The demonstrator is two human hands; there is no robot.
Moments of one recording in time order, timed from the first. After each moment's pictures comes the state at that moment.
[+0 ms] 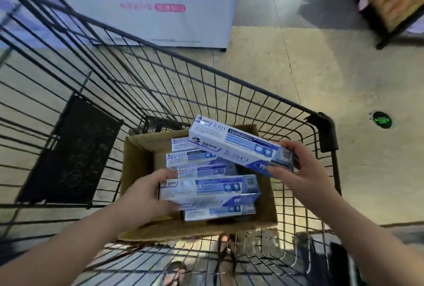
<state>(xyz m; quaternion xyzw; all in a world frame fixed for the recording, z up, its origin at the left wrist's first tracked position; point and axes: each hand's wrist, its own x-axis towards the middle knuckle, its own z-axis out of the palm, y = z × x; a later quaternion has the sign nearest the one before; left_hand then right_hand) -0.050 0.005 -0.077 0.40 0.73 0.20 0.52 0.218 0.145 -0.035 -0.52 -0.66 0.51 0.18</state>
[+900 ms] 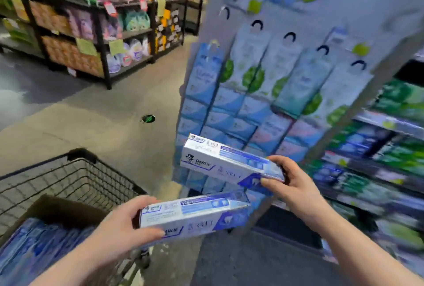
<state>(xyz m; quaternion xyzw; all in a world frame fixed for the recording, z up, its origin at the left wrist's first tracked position) 0.163 -0.101 0.140 0.81 0.28 0.10 0.51 0.412 -0.304 0.212 -0.76 -0.34 0.22 0.51</state>
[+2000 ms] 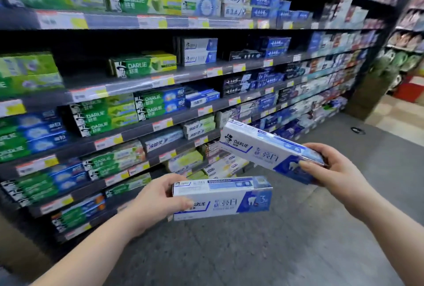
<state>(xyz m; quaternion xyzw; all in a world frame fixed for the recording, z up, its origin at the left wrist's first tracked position) 0.577 -0.713 0.199 0.82 -0.09 -0.18 0.54 0.525 -1.046 0.252 -0.81 0.10 -0.12 0.57</state>
